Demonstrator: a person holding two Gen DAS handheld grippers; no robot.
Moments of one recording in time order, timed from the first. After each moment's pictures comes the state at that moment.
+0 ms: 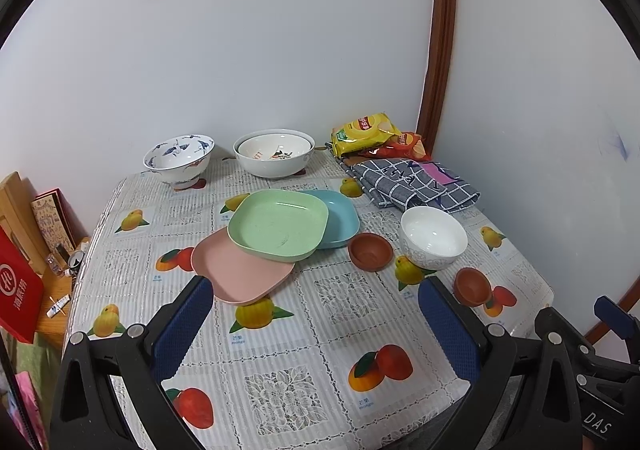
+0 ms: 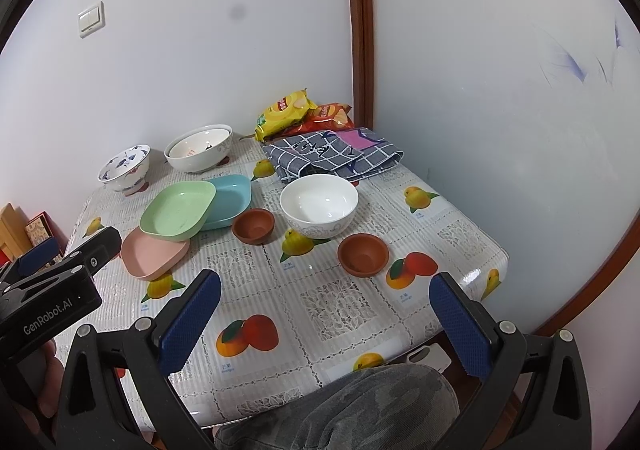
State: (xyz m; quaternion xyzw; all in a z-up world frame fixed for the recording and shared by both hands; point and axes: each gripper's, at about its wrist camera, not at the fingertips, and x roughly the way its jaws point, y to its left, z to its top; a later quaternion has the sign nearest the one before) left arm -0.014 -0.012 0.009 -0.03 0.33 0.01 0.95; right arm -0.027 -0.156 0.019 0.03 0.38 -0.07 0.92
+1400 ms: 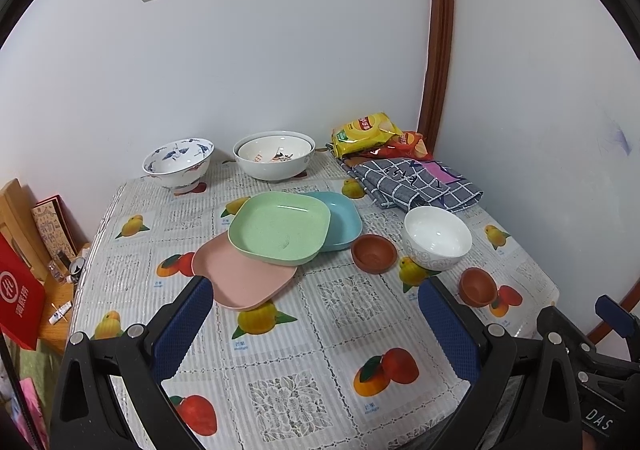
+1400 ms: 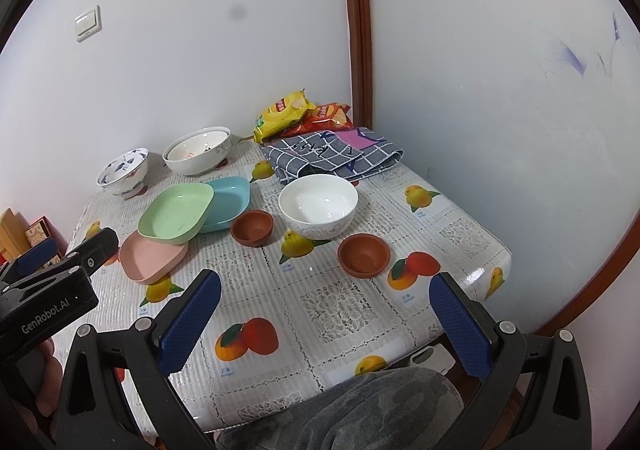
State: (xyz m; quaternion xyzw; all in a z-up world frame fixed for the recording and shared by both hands) left arm -0.006 -0.013 0.004 -0.02 0.32 0.01 0.95; right arm -0.024 -0.160 0.013 0.04 0.37 -0.07 0.92
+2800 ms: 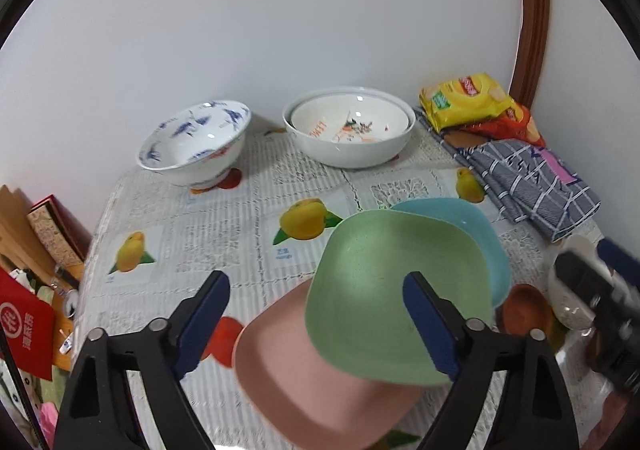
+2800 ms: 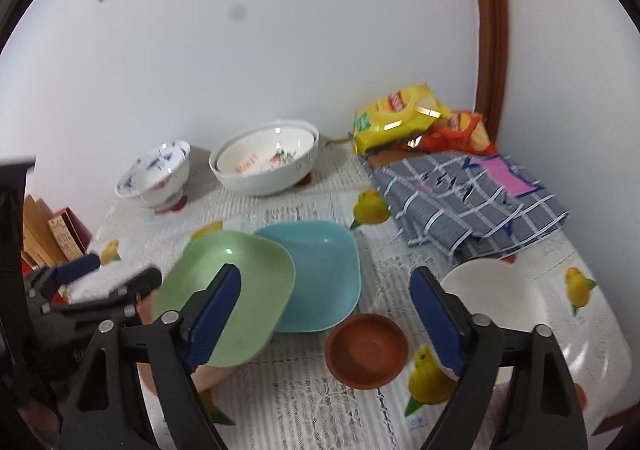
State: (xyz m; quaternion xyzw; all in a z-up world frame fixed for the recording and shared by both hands) left arm 0.195 0.085 -0.075 0.01 0.41 0.07 0.91; right arm 0.201 -0.066 -0.068 0.03 0.40 0.07 0.92
